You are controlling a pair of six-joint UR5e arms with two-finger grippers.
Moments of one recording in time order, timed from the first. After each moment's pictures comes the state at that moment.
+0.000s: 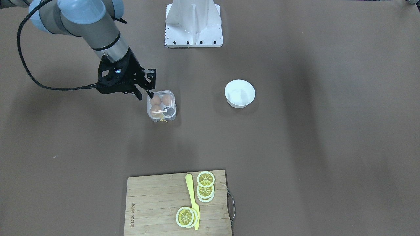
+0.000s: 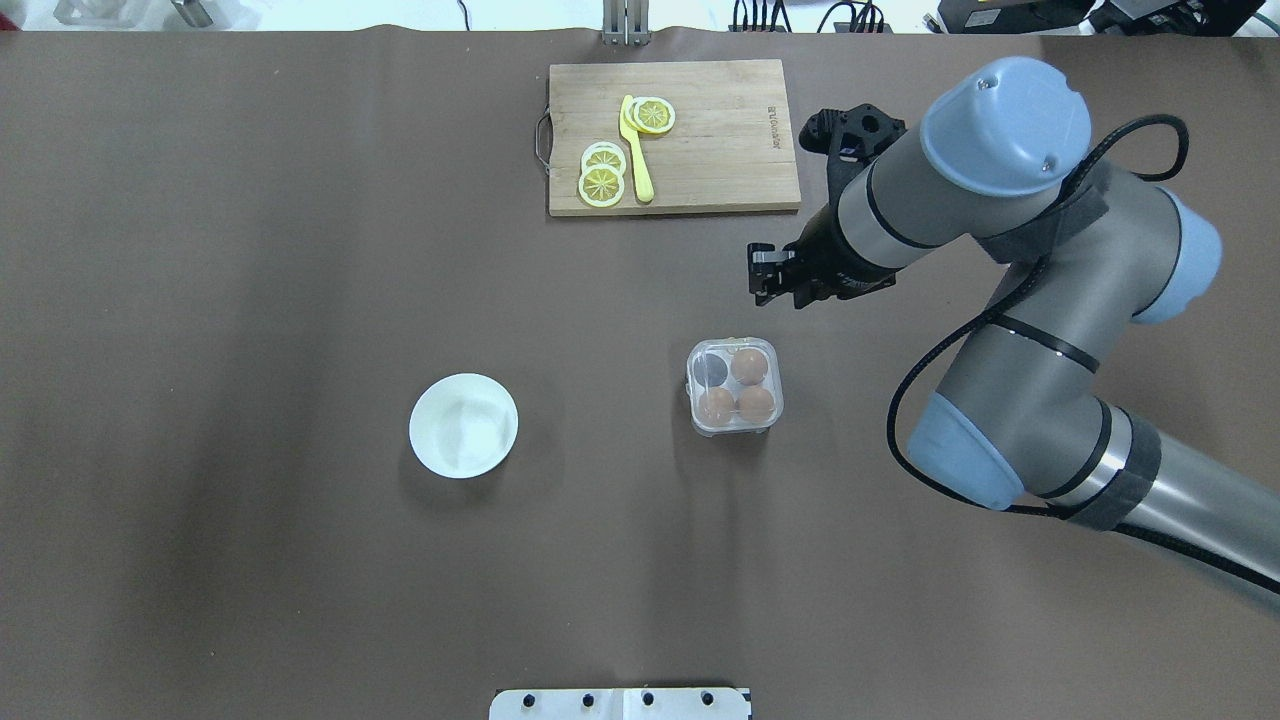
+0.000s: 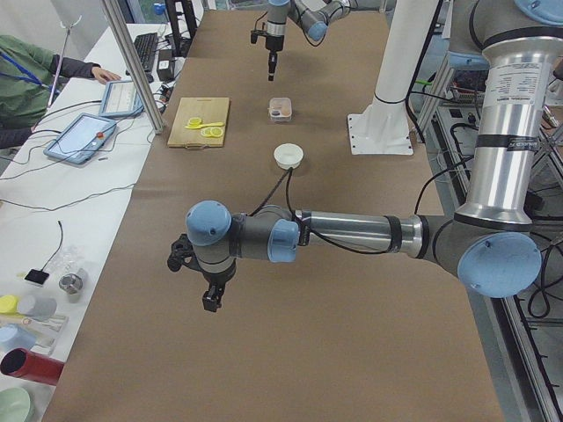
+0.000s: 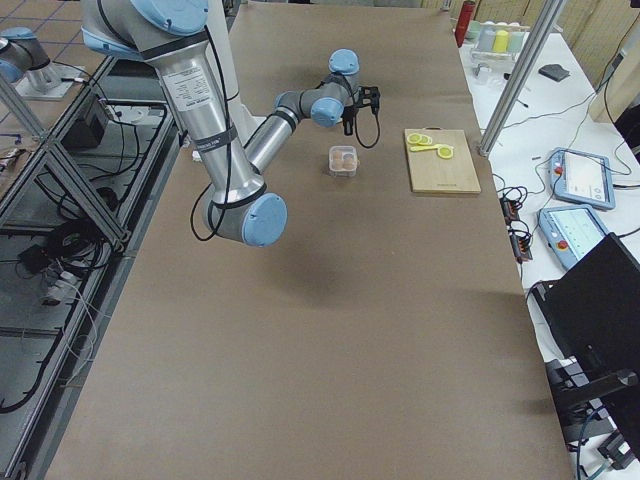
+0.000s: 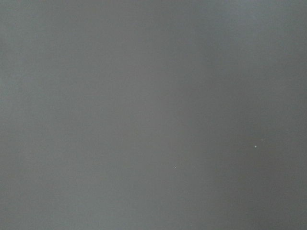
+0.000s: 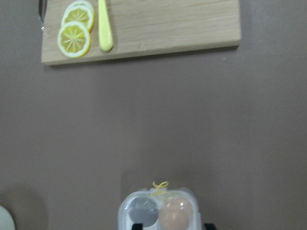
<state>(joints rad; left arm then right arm) -1.61 -1.62 -1.58 -1.56 -2.36 0.18 0.76 -1.07 1.88 -1.49 2.04 1.12</state>
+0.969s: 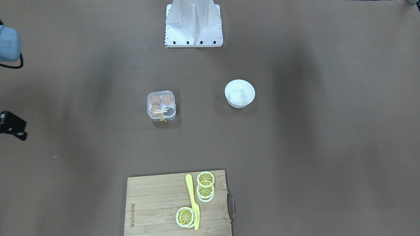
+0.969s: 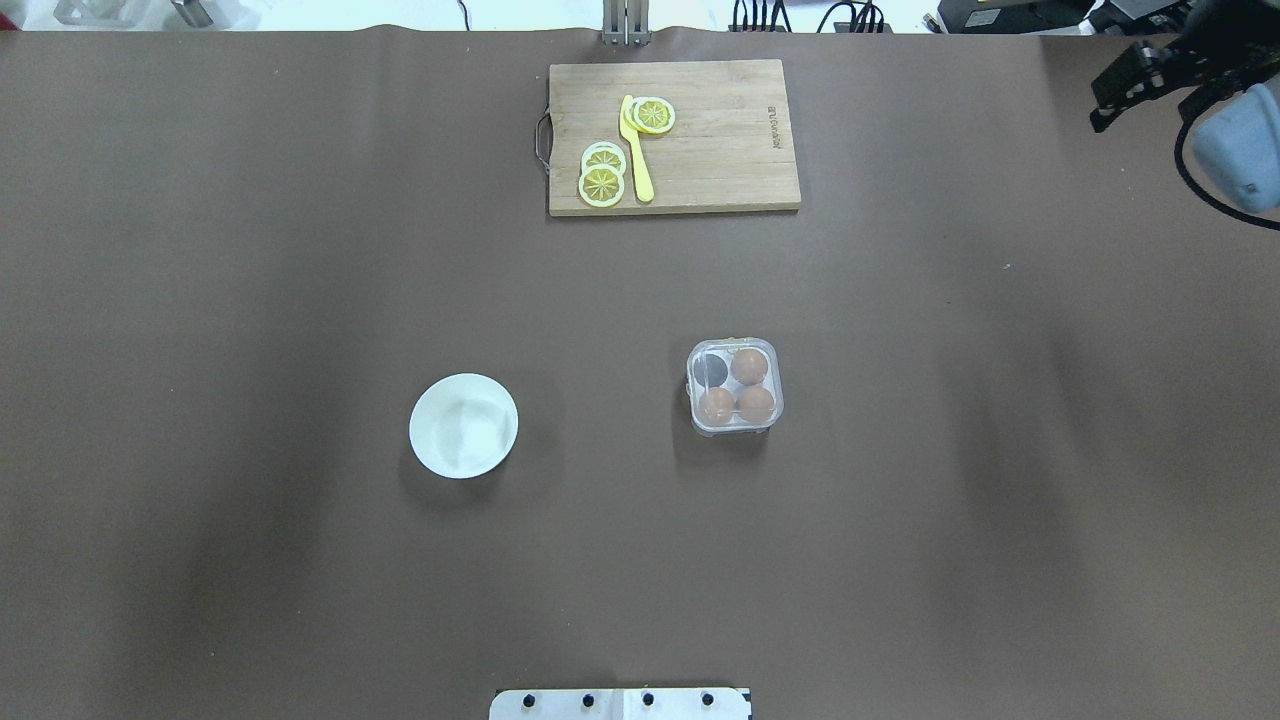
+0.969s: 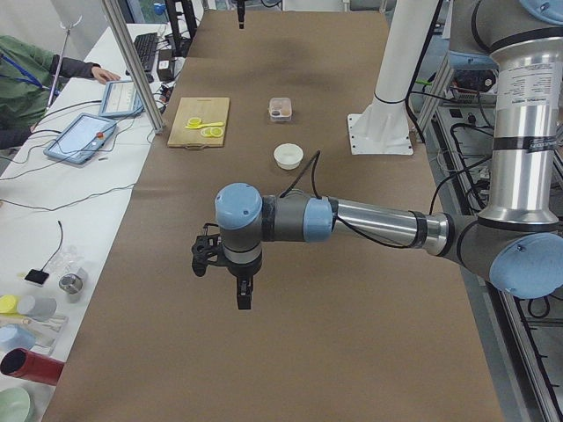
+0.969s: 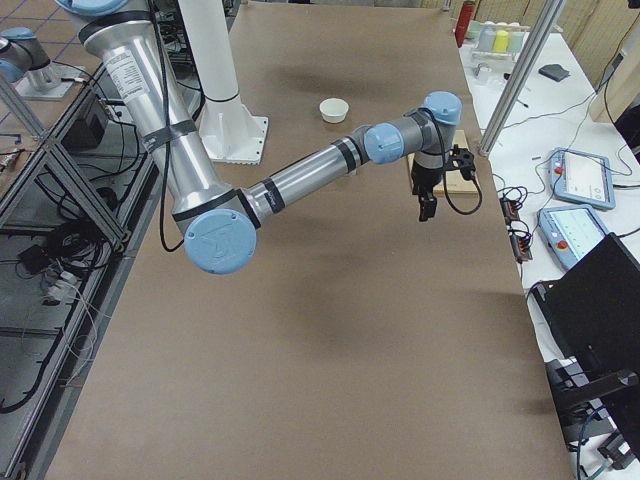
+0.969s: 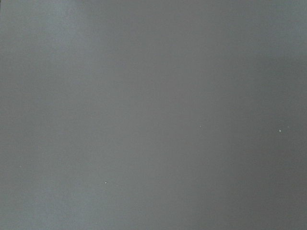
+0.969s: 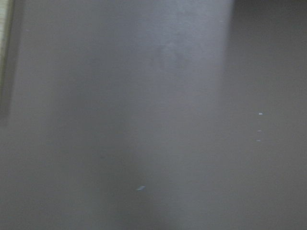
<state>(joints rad) -1.64 -1.53 -1.77 -1.43 -2.30 -0.02 1.30 -1.16 1.61 -1.71 2.25 0.28</state>
